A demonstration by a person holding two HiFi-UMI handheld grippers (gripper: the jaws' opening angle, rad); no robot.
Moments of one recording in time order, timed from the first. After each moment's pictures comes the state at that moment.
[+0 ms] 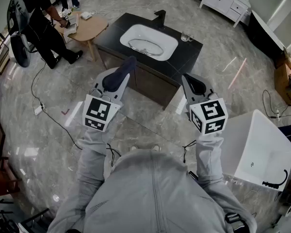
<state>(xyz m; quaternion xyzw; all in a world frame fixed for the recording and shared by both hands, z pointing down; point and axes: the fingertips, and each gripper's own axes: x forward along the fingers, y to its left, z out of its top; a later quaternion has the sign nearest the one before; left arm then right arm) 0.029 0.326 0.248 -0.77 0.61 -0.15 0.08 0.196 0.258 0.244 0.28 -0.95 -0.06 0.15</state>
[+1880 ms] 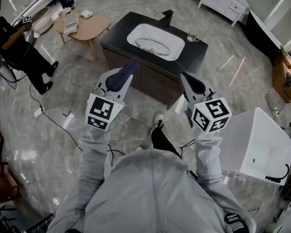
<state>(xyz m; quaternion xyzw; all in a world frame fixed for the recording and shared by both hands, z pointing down) -0.042 0.347 0.268 -0.79 0.59 -0.15 0.07 0.113 0.292 0.244 0.26 -0.96 0.01 0.07</state>
